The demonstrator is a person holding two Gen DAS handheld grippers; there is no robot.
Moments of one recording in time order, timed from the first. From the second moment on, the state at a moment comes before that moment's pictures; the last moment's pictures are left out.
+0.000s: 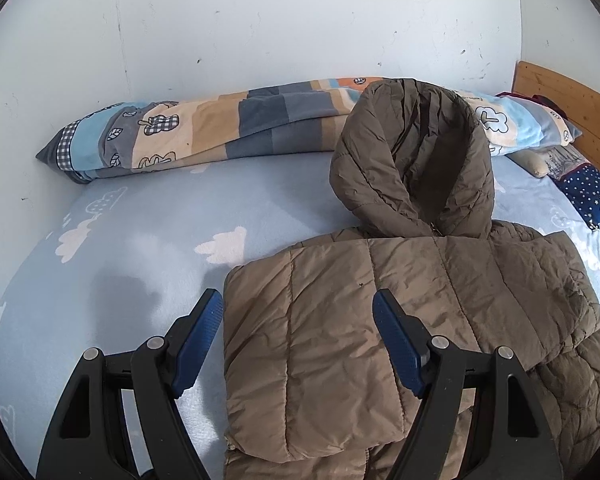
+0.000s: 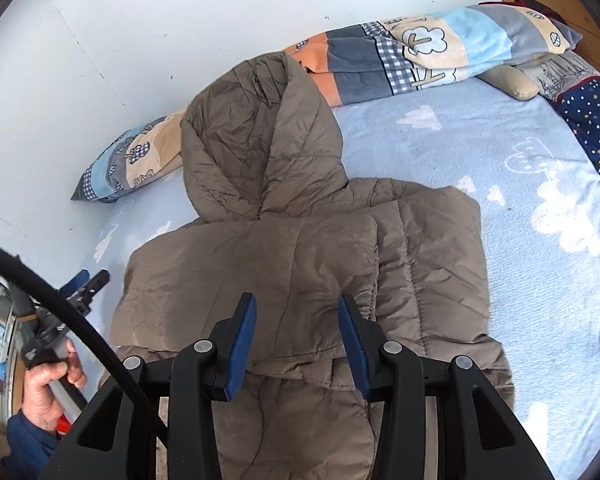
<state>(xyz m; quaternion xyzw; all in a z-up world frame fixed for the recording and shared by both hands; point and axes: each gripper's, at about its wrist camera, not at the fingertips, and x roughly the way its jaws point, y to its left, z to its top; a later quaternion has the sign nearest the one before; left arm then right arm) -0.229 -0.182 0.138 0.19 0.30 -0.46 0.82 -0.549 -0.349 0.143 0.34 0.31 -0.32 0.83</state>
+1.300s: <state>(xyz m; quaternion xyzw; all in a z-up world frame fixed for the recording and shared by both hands) -0.126 -0.476 0.179 0.21 0.38 -0.50 0.75 -0.338 -0.586 0.196 0.22 0.39 -0.36 0.82</state>
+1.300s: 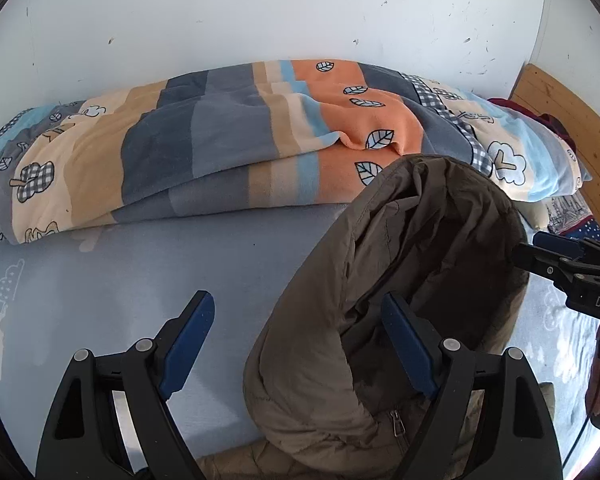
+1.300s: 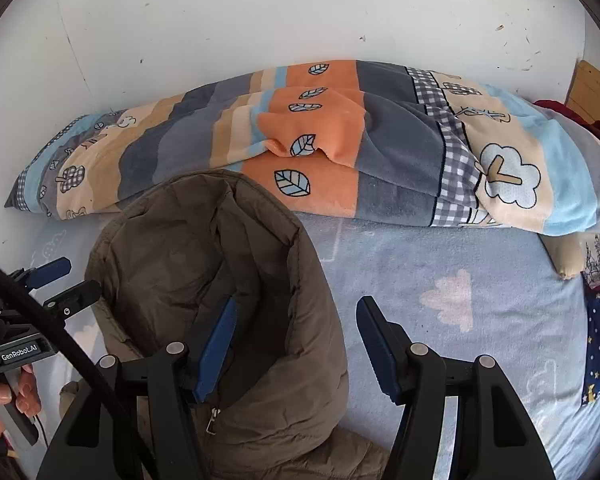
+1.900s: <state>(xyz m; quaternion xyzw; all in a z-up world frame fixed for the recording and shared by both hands) -0.168 -0.377 0.233 0.19 0.33 -0.56 0.74 -0.391 -0.502 0.246 0.19 0.35 -0.33 0.86</state>
